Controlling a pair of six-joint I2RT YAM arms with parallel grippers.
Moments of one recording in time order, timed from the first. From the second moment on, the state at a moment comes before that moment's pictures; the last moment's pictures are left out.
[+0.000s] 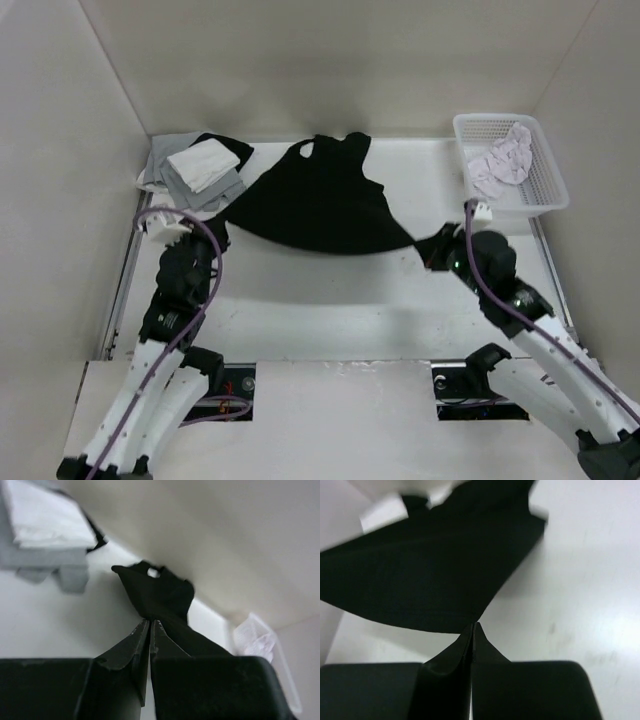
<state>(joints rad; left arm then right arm) -0.29 0.65 0.64 0.00 -0.37 -0.72 0.44 0.78 0.80 -0.26 0.05 0.51</state>
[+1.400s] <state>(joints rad) -0.14 1.79 1.25 0.15 -0.40 -0.82 0.24 2.10 1.75 -0.07 -0.18 0.65</state>
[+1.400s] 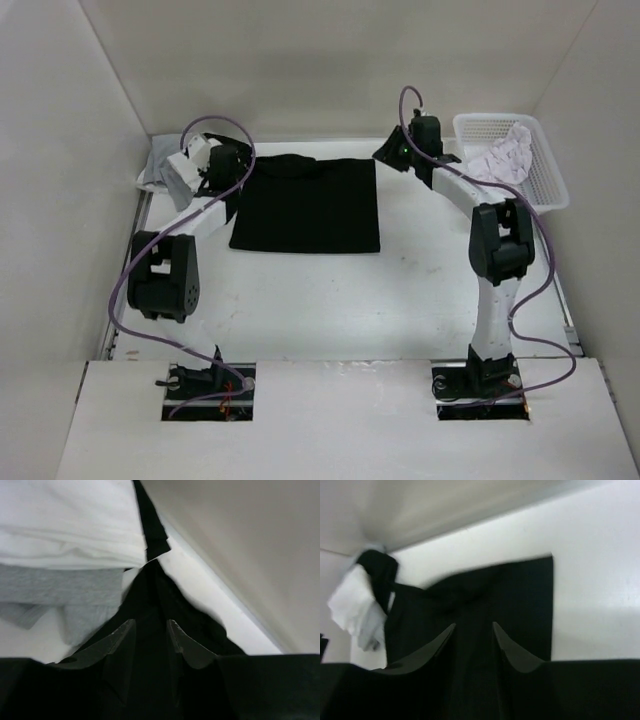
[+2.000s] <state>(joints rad) 0.04 1.20 0.32 0.35 -0.15 -0.99 0.42 1.47 0.64 0.29 -0.12 0.74</state>
